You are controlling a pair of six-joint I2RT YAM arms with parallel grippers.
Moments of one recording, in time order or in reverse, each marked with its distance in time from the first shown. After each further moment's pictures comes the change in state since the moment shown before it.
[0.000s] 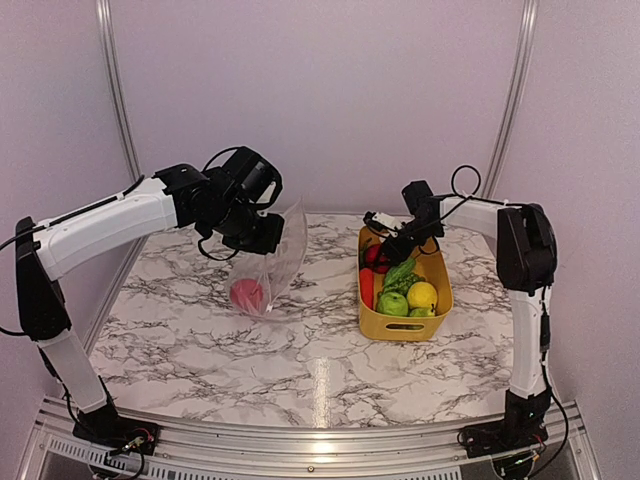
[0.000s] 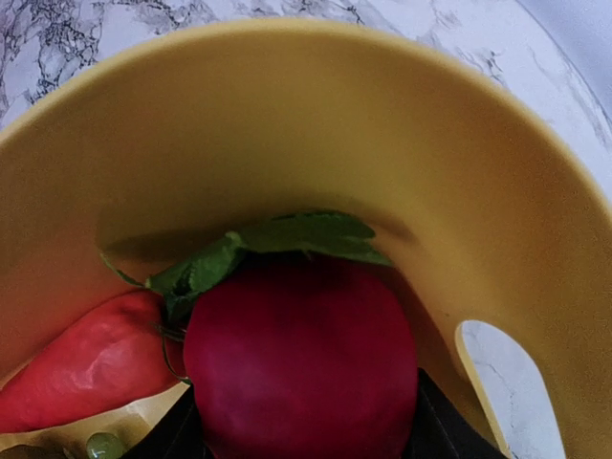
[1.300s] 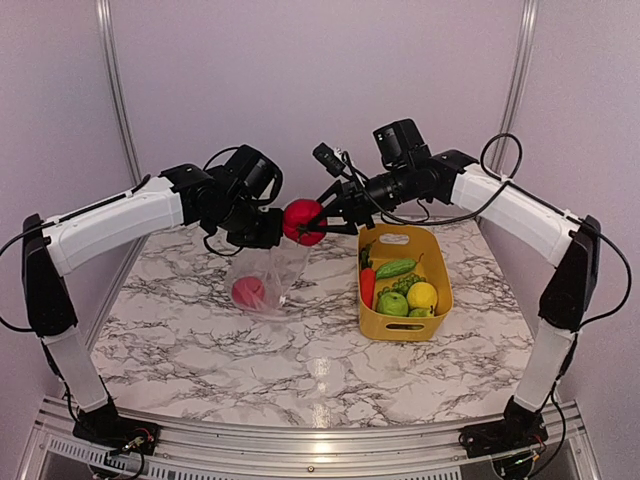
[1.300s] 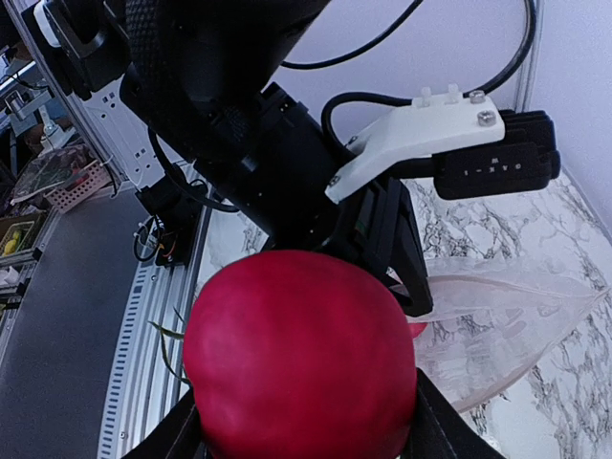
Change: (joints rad) left arm 0.019 0.039 0.019 0.054 0.024 -0.047; right arm 0.371 -0.413 0.054 -0.025 -0.491 0.269
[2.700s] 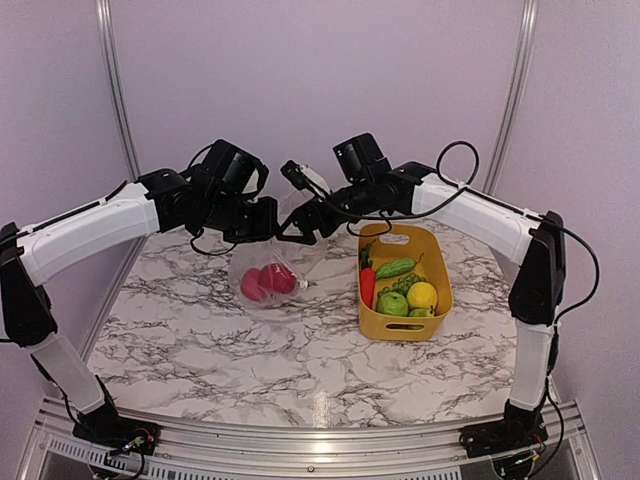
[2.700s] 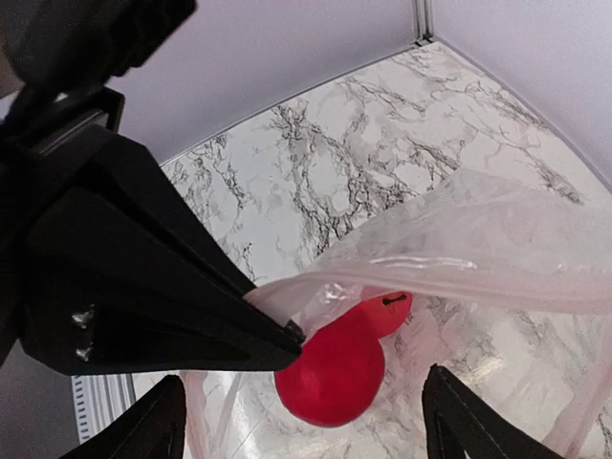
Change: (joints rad) left arm 0.010 -0.130 -0.123 0.156 0.054 -0.111; right arm 0.089 0.192 0.108 0.074 0.346 0.302
